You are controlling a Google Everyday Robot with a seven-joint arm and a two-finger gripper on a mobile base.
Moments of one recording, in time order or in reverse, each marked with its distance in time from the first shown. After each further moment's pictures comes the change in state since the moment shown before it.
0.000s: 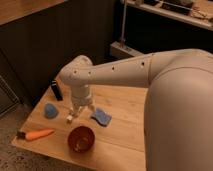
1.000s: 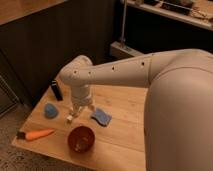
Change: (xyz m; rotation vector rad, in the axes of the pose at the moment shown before) arm 0.000 0.000 0.000 0.000 0.000 0.000
